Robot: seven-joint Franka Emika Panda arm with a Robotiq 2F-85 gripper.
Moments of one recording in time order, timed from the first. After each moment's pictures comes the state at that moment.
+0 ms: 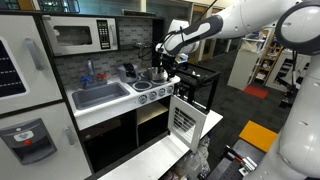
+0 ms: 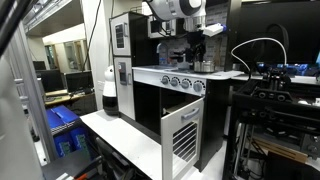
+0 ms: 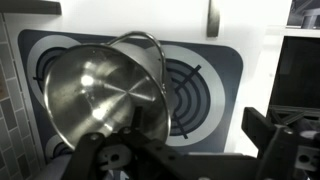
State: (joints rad) arm 0.03 0.15 -0.03 -1.91 0.05 2.32 -1.65
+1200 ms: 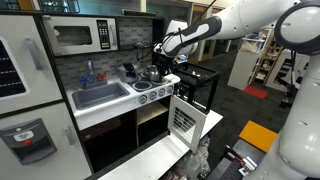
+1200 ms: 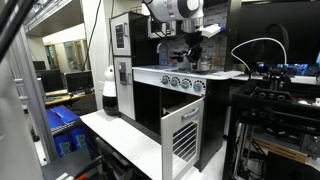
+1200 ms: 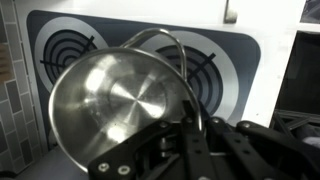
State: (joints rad) arm 0.03 0.15 -0.01 -1.91 0.05 2.37 -1.68
